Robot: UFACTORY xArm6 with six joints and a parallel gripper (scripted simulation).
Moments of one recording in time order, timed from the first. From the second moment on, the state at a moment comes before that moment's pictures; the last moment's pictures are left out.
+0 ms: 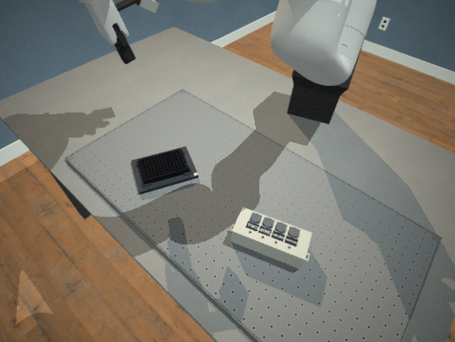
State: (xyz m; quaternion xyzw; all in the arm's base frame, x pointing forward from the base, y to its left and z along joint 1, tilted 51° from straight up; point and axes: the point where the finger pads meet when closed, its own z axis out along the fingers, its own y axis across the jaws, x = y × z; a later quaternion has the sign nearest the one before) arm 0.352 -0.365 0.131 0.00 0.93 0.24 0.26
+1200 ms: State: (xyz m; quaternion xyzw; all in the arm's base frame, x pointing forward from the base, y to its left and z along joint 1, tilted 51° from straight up) arm 0.403 -0.247 0.156 -0.34 0.91 0.11 0.22
